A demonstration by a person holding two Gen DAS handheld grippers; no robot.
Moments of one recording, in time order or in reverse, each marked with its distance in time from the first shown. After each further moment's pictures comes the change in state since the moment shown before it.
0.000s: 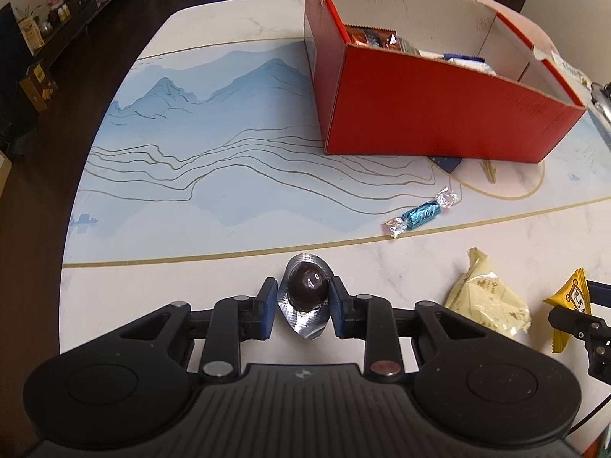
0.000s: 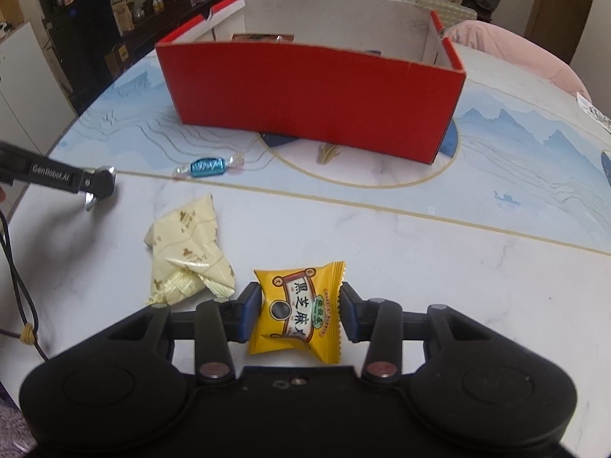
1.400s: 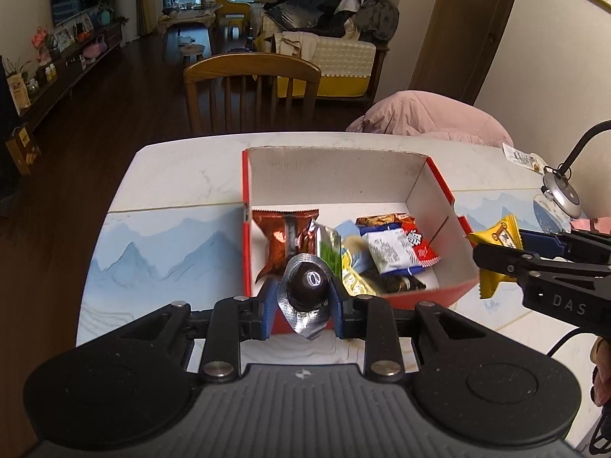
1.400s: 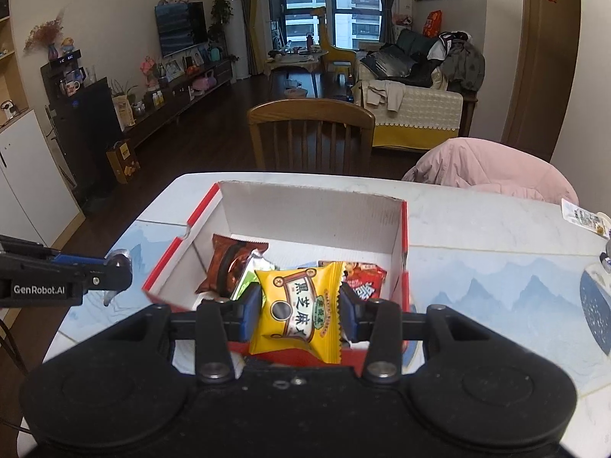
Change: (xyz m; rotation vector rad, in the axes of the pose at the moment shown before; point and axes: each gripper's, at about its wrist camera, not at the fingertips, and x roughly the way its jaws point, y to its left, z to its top) left arm -0.092 -0.055 0.120 0.023 -0.220 -0.068; right arm -0.055 -0.040 0.156 0.031 -0.279 0.019
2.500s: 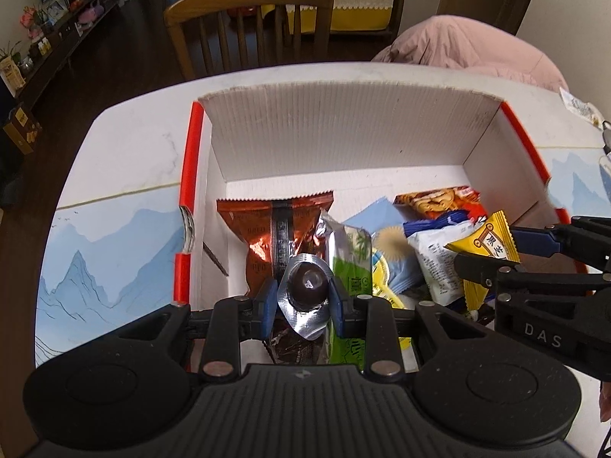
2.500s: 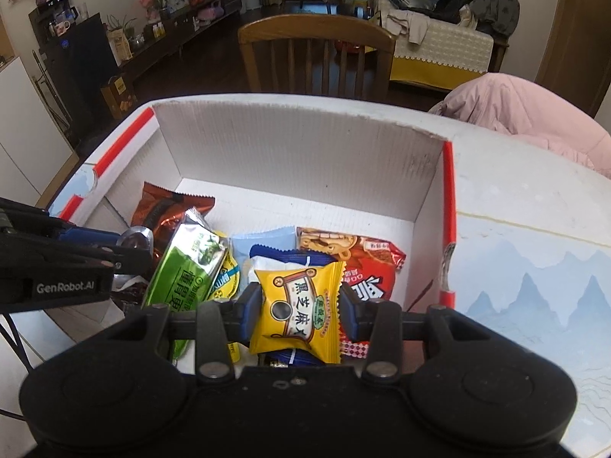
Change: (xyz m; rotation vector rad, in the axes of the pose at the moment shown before) left arm 0.156 -0.018 0.030 0.043 0.217 0.095; right arm 0.148 -0.035 0.001 -0.043 0.232 0.039
